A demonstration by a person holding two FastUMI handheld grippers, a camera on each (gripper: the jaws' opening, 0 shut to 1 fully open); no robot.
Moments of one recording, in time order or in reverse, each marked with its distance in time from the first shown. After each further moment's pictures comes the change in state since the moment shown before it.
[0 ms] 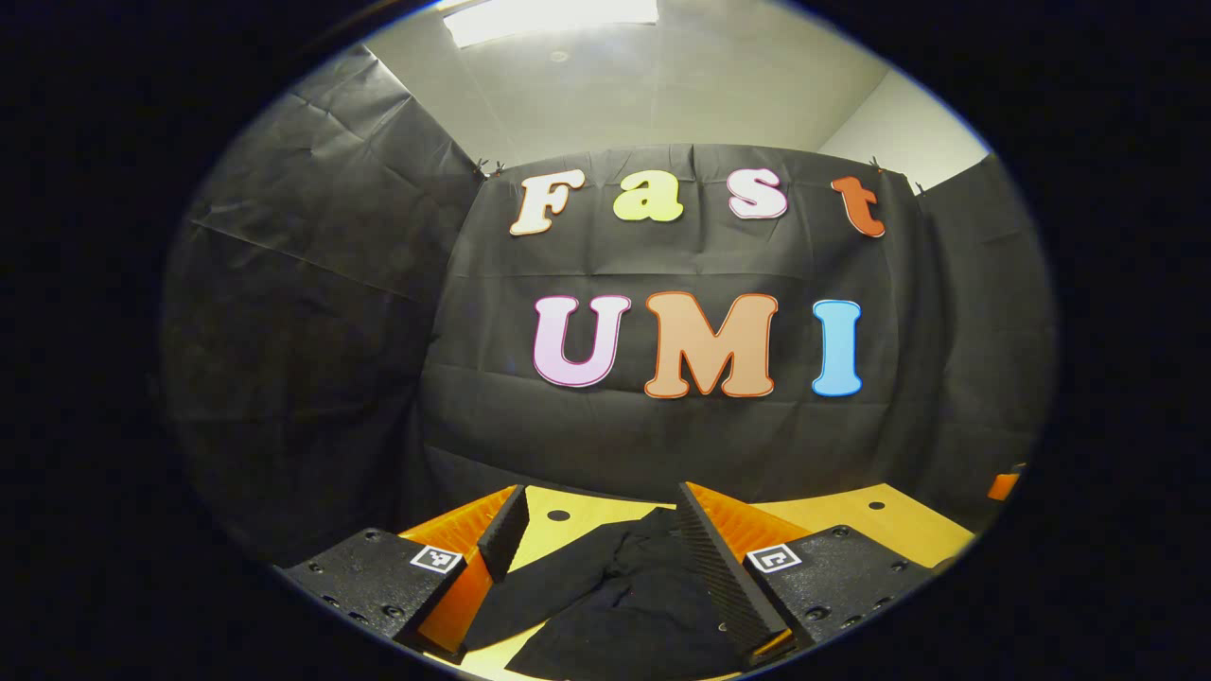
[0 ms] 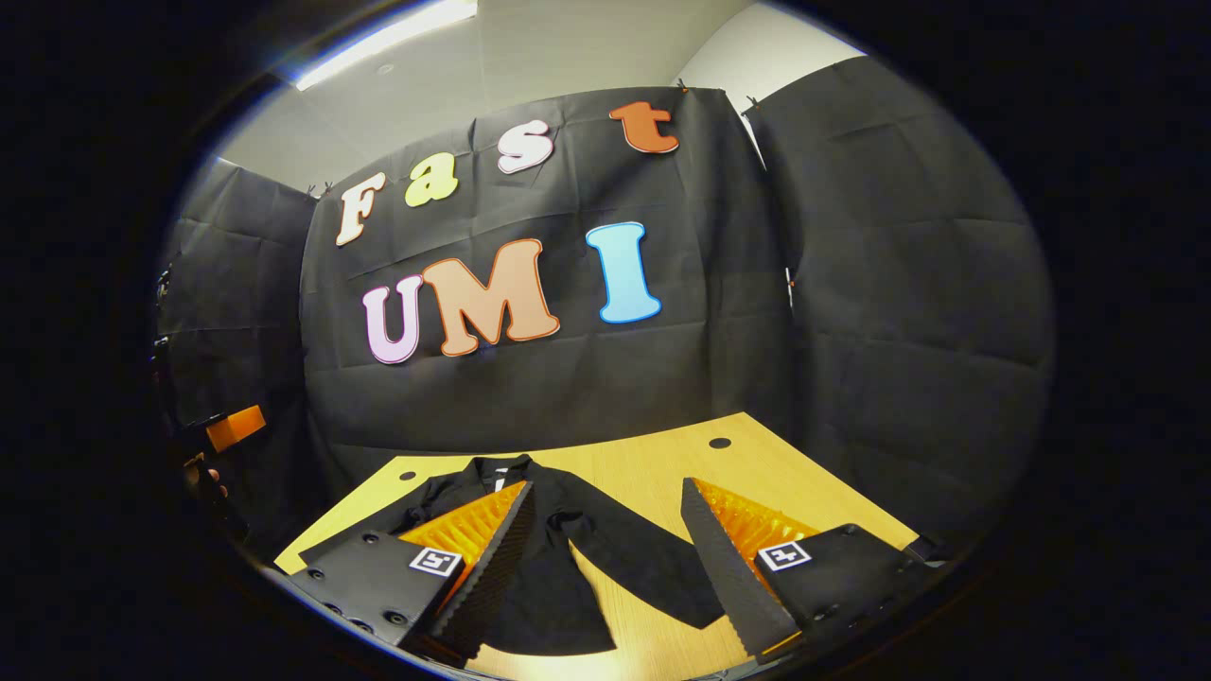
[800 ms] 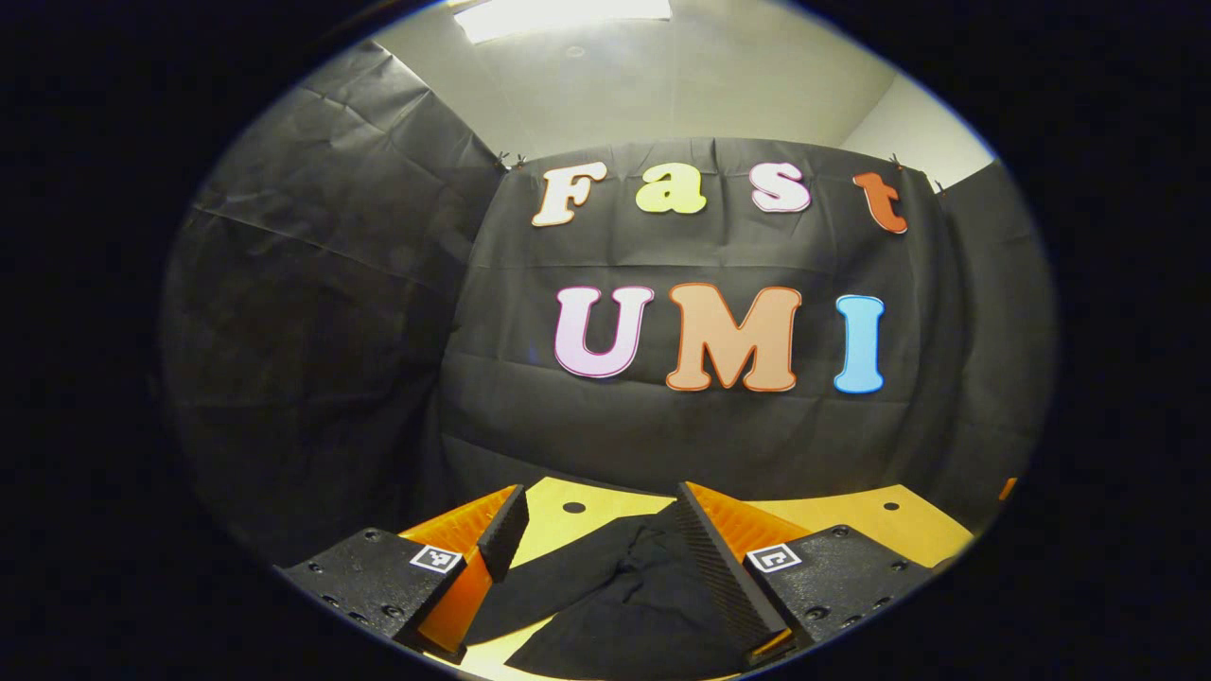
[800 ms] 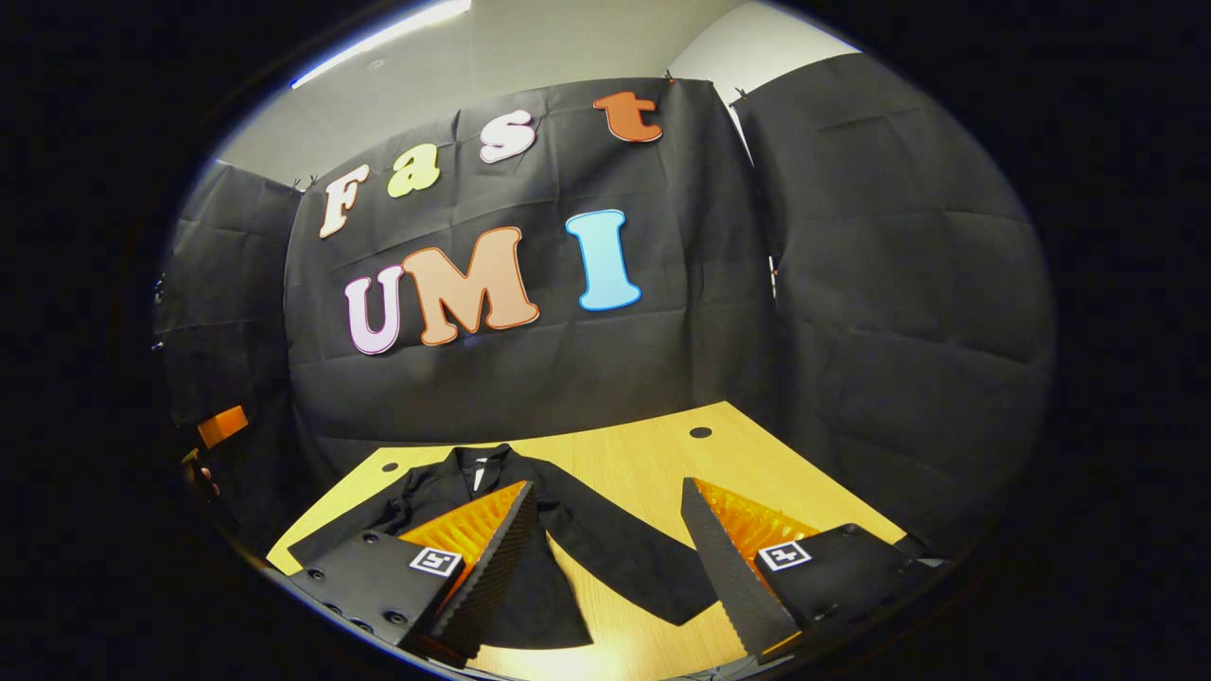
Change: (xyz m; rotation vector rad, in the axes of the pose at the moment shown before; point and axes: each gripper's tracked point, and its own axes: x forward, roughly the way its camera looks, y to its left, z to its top) left arm 0.001 0.020 -0.011 -0.025 0.009 0.086; right arm 0.008 -0.025 -0.006 0.002 0.033 -0.038
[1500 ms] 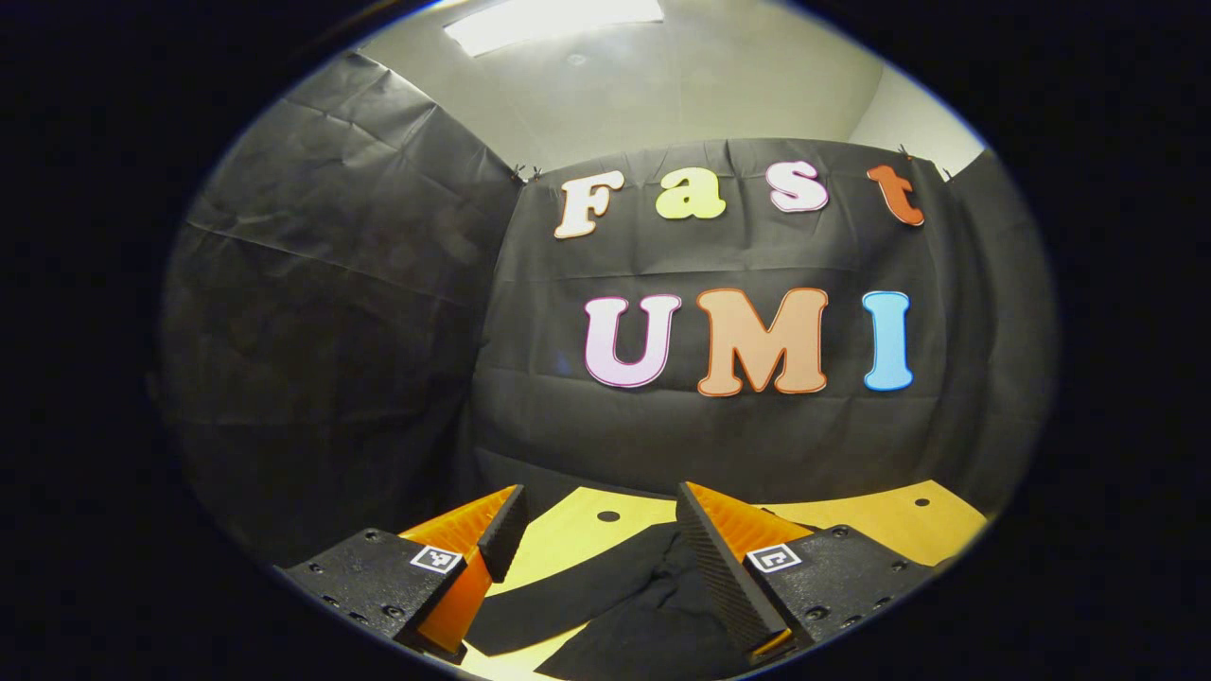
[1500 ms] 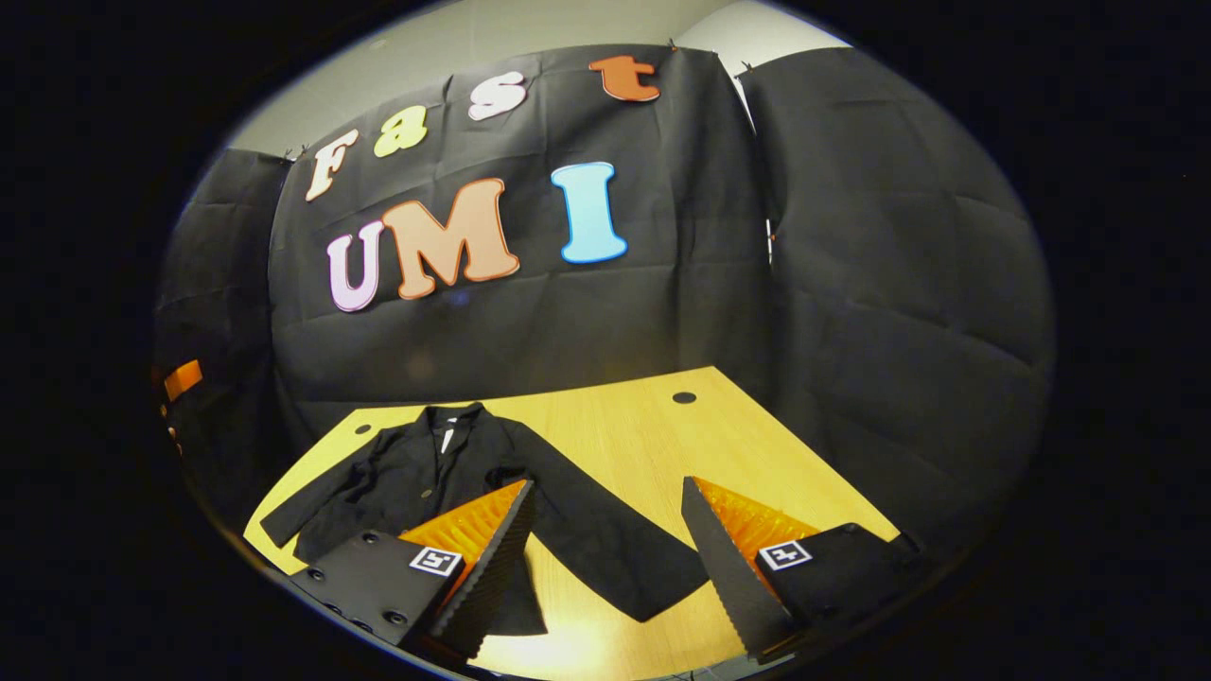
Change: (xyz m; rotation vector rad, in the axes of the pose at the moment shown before) left arm -0.005 0.022 0.010 0.049 -0.027 0.087; right arm 0.047 -0.043 -0.050 -0.051 0.152 -0.031
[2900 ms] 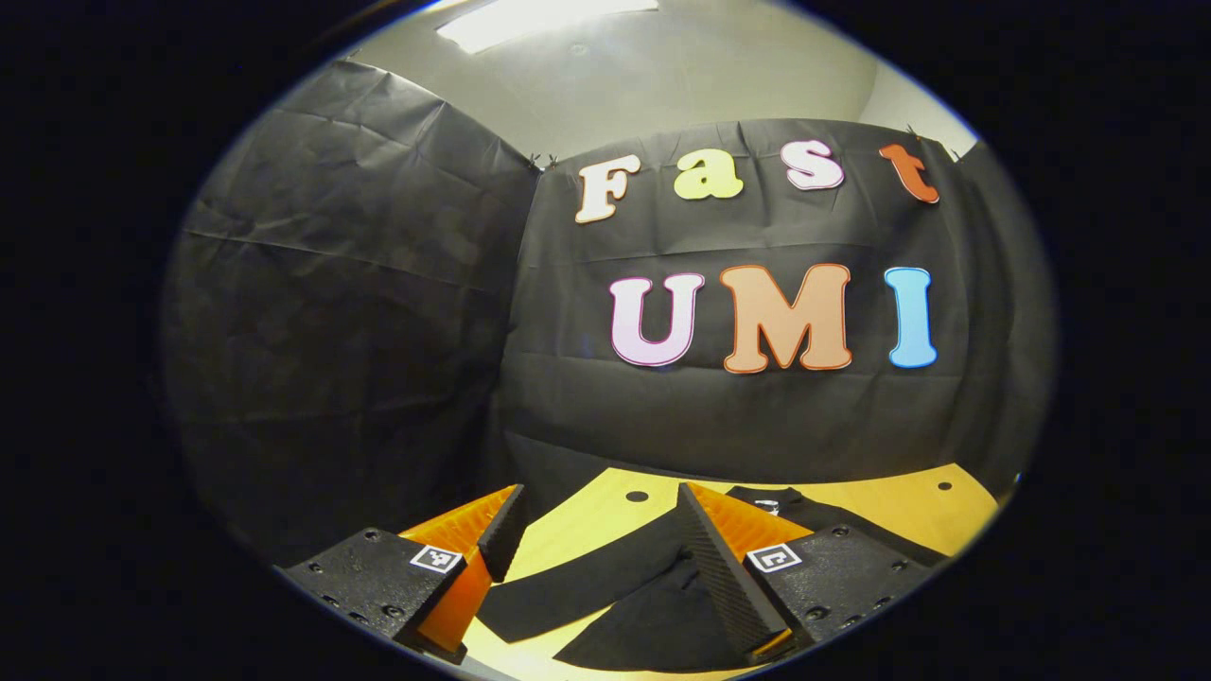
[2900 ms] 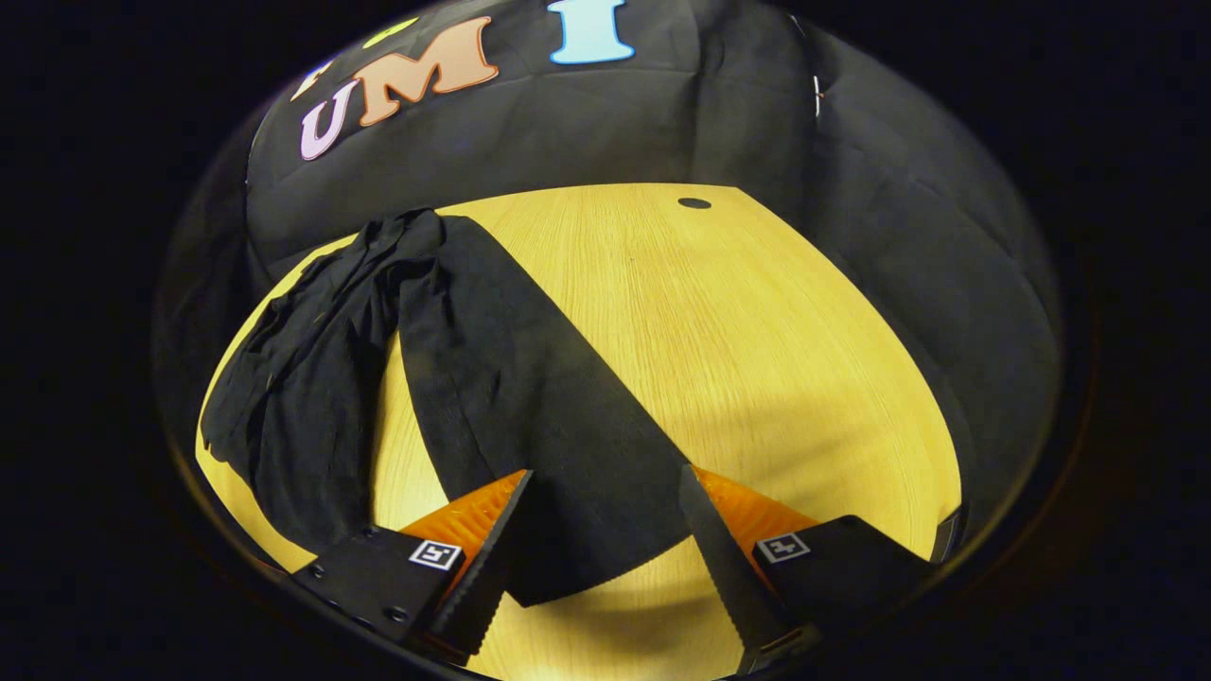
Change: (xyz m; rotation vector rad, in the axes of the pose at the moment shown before) left arm -0.015 0.012 -0.020 0.043 0.060 0.077; right arm 0.119 -0.057 -0.161 -0.129 0.506 0.004
